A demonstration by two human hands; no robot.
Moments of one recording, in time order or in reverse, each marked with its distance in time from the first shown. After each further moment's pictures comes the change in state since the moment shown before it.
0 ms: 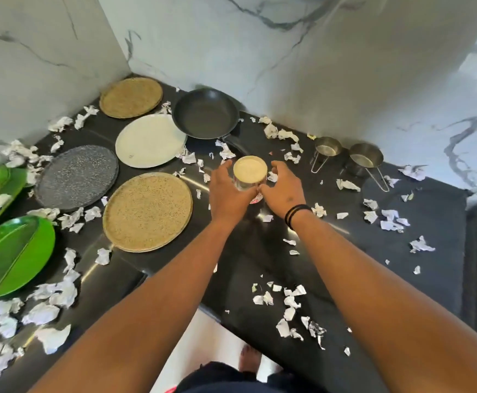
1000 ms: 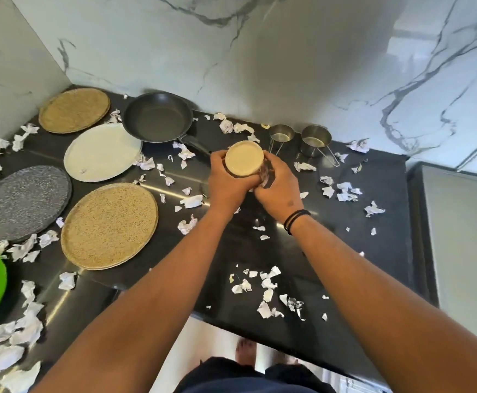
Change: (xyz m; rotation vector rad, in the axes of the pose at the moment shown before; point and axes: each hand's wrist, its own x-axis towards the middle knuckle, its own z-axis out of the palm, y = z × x) left_hand -0.023 0.049 0.040 -0.337 -0.195 0.072; right_hand -0.052 0.028 -0.044 0.209 0.241 -0.110
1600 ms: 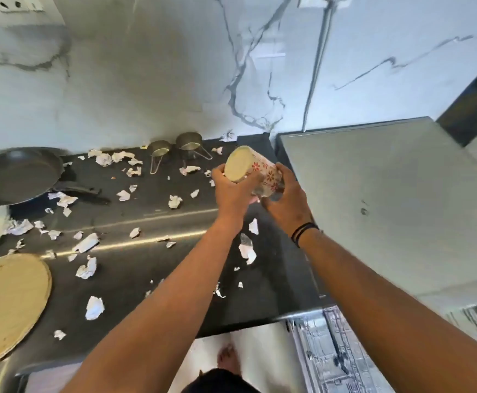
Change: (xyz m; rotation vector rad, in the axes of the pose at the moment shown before) left_hand -0.151 0.082 0.176 -0.373 -0.483 -0.291; right_hand -0.132 0.079 -0.190 -0.114 0.460 0.211
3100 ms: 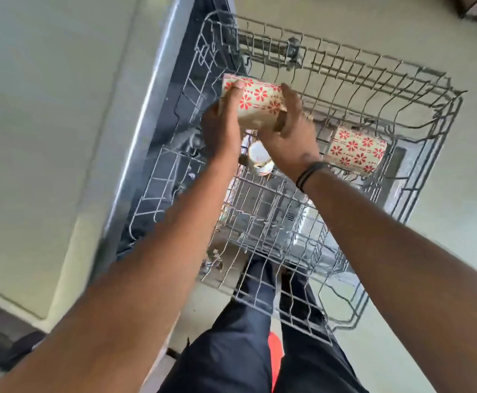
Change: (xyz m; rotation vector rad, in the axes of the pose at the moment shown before) left_hand -0.224 -0.466 0.374 0.830 -0.679 -0.085; right_hand -0.260 0.474 -0.272 0.212 0.702 0.732
